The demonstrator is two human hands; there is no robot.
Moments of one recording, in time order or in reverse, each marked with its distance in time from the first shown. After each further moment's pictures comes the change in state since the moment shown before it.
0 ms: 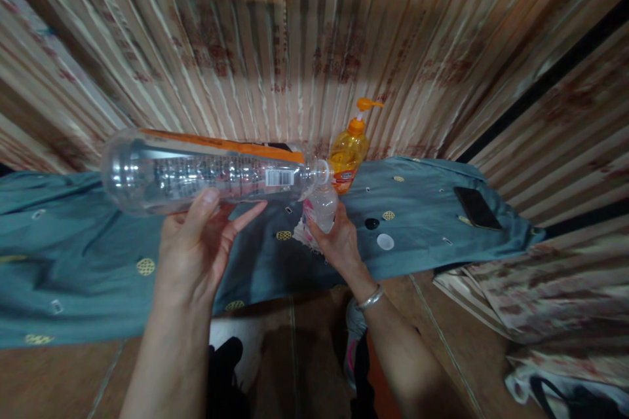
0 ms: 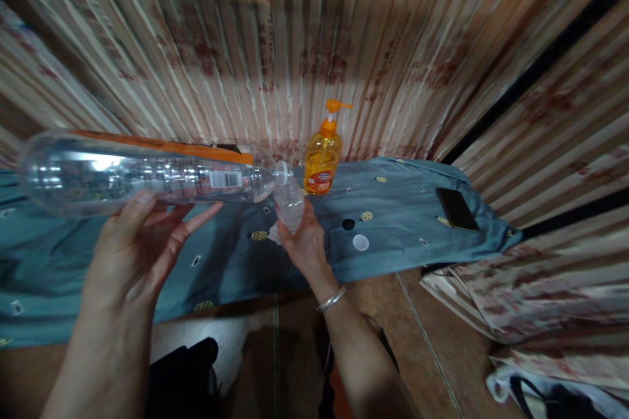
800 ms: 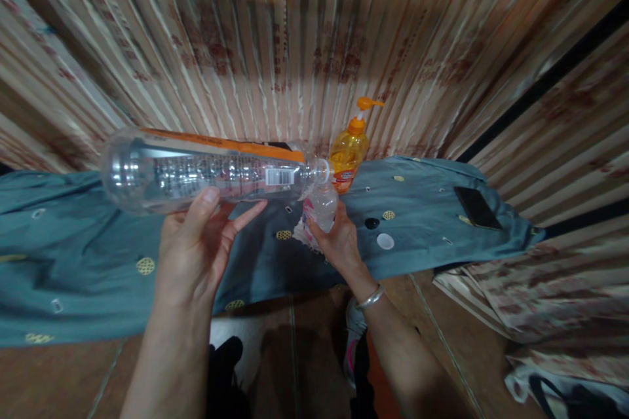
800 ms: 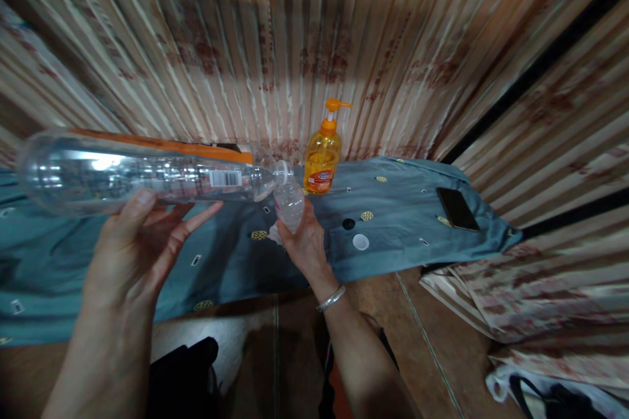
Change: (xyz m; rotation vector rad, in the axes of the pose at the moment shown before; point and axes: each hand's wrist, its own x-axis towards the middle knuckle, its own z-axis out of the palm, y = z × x) left_hand 0.000 0.000 0.001 0.016 0.001 0.005; right_hand 0.000 0.000 -0.001 0.015 -0.006 0.002
